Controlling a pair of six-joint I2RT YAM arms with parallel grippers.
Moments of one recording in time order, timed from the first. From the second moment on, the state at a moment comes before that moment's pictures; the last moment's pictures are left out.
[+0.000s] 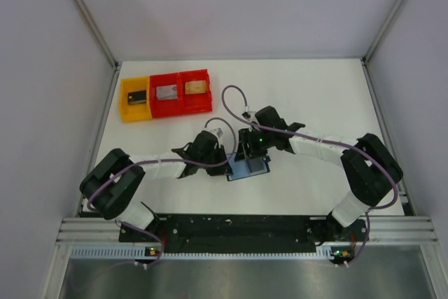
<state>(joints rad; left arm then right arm) -0.72 1.52 0.61 0.06 0.25 -0.82 0.68 1.61 0.93 -0.21 -0.40 0.48</state>
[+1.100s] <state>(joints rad) -0.73 1.36 0.67 0.02 0.15 -0.85 0.61 1.59 0.94 -0.26 -0.20 0.42</state>
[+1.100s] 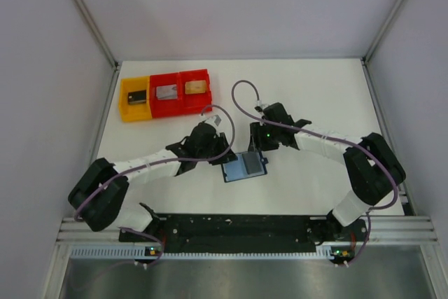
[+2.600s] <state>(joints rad) -0.73 1.53 0.63 0.06 0.19 -0.88 0.61 1.60 0.90 -0.23 -0.21 0.42</state>
